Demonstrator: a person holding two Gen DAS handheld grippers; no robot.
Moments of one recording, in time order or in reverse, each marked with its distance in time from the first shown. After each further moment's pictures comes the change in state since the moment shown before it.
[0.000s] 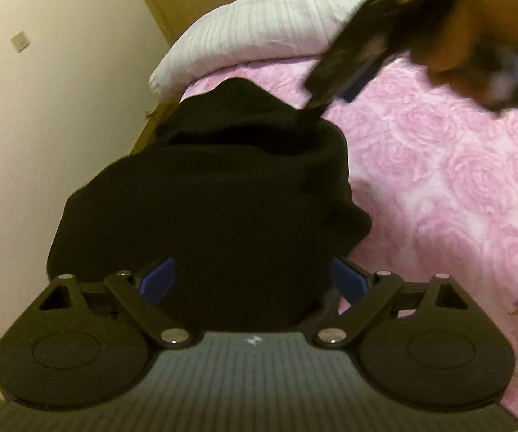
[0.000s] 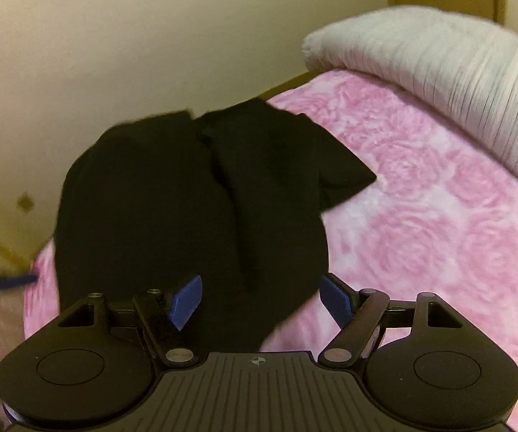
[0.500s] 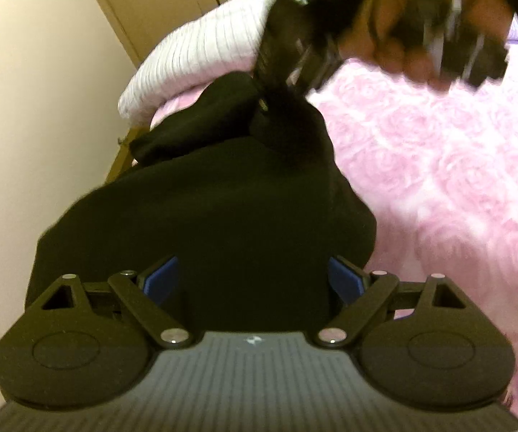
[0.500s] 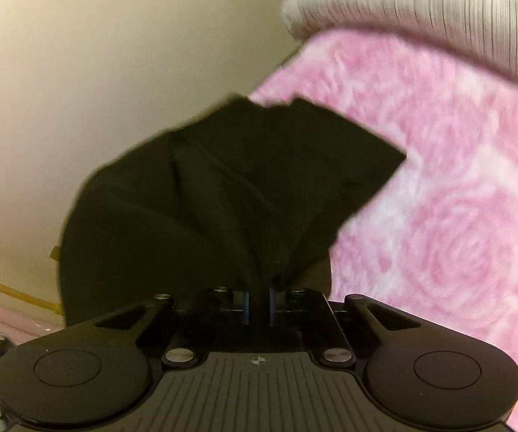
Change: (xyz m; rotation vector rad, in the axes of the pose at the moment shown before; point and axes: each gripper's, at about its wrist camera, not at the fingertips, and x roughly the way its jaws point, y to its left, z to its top) left arm 0.027 -0.003 0.007 0.105 -0.058 -0.063; right arm 0.016 -0.033 0.037 0.242 0.029 0.170
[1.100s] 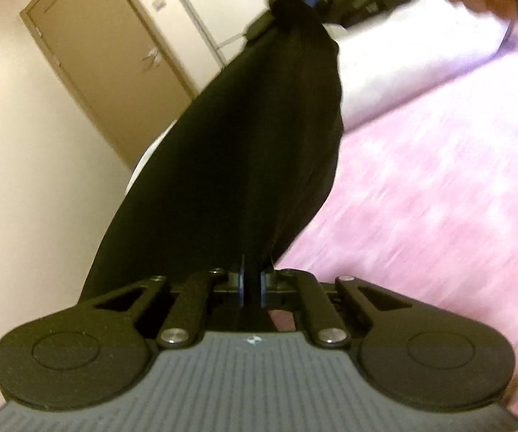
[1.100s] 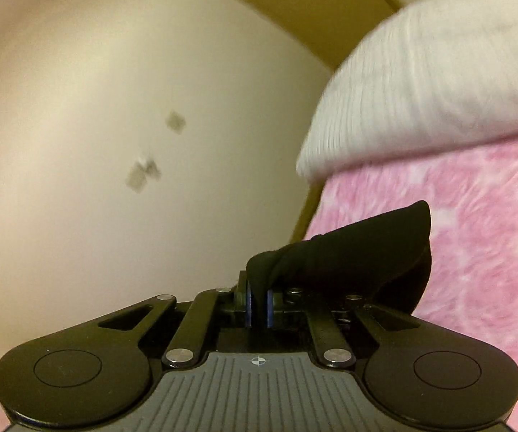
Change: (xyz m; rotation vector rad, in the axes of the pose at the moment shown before) left arm -0.135 -0.076 0.093 0.153 -0.252 -0.020; right arm -0.312 0.007 -0.069 0.304 -0.482 0.225
